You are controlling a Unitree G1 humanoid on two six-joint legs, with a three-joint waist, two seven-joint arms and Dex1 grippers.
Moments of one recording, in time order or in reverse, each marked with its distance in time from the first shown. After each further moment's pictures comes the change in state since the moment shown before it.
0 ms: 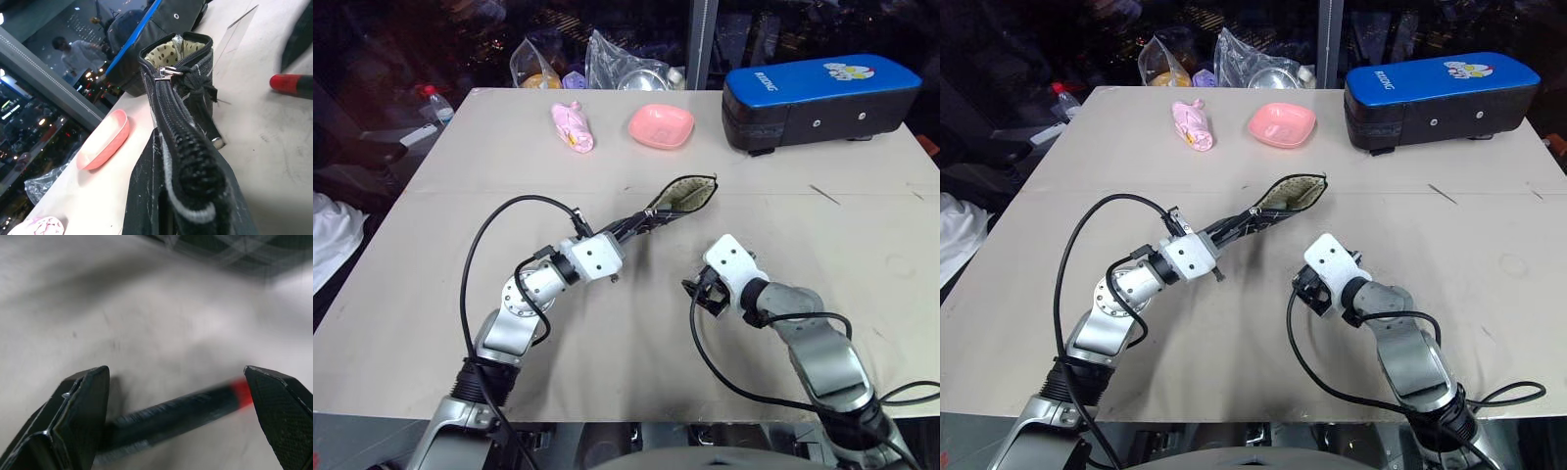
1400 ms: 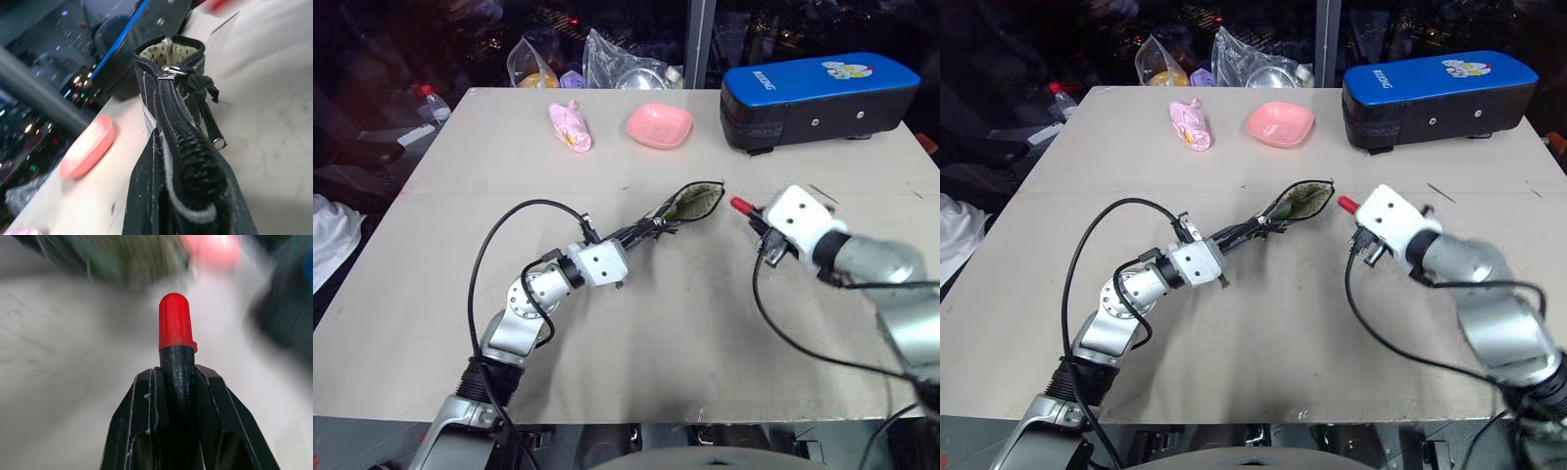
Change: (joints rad) left arm -0.016 -0.011 -0.043 0.021 0.001 -0.045 -0.045; right arm -0.236 -0.592 -0.133 -0.024 0.195 -0.326 0.157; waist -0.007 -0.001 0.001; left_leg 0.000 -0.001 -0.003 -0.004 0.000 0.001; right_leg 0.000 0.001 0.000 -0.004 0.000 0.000
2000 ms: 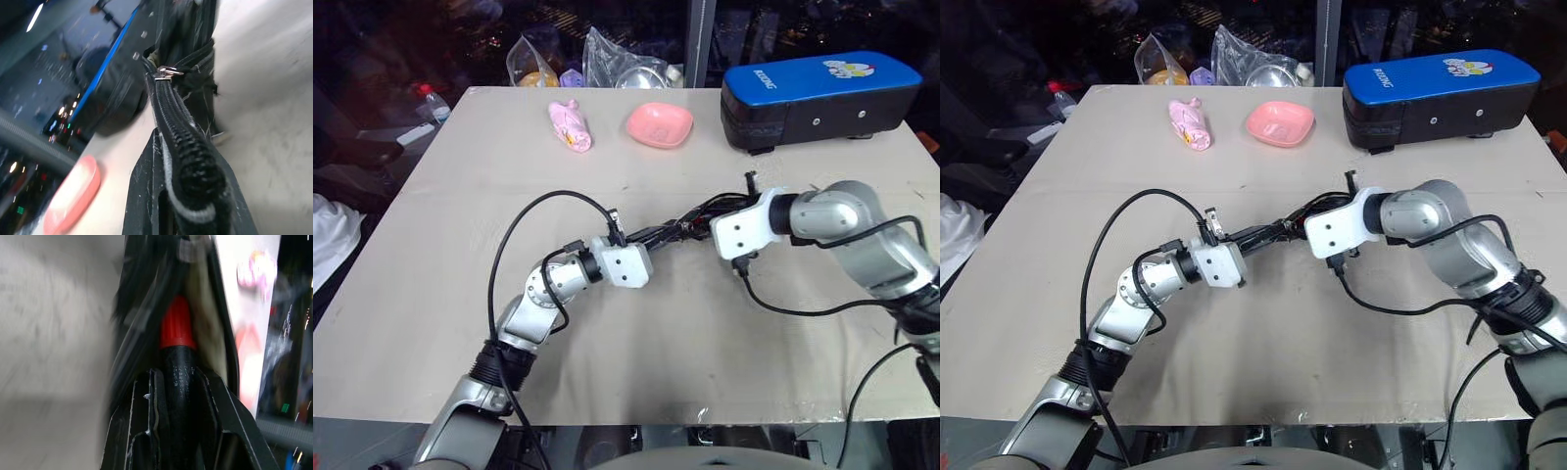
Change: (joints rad) left arm -0.080 -0.008 -0.071 0.006 0.018 -0.042 -0.050; right arm -0.311 0.024 0.313 0.441 -0.270 -0.734 0.286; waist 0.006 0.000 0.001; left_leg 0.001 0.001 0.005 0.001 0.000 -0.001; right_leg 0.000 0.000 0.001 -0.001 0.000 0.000
